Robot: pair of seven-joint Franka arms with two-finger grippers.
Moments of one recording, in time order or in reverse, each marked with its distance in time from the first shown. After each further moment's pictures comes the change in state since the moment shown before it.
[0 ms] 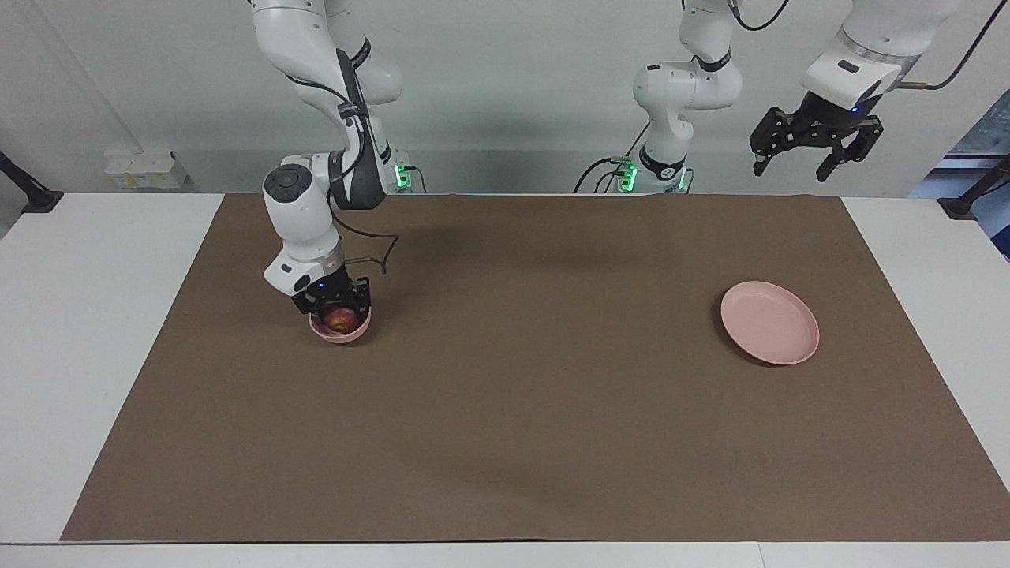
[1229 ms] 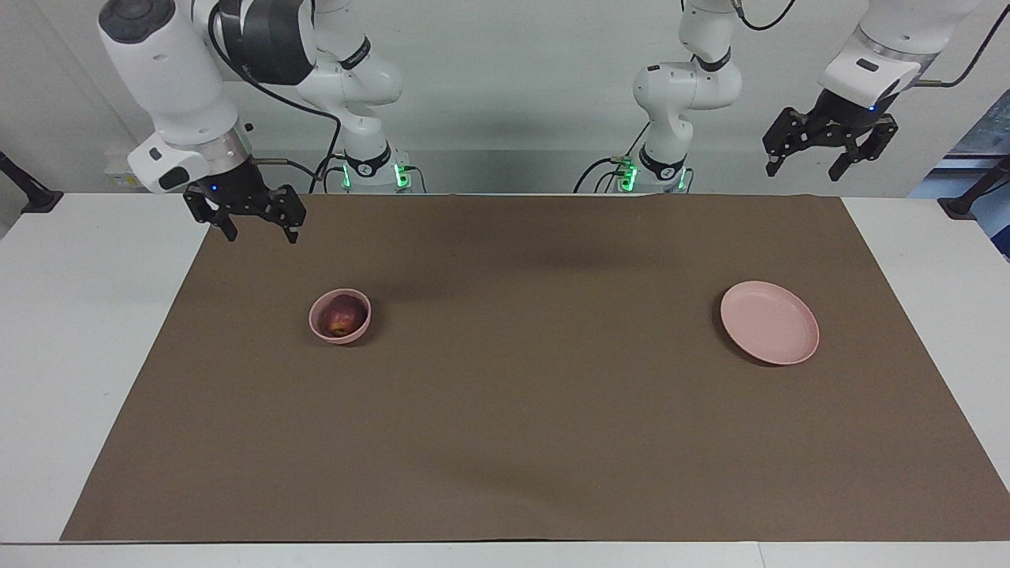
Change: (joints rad) left arm 0.013 -0.002 0.005 0.001 0.006 0.008 0.018; right arm -0.068 -0.065 -0.002 0.727 0.003 -0.913 0.081
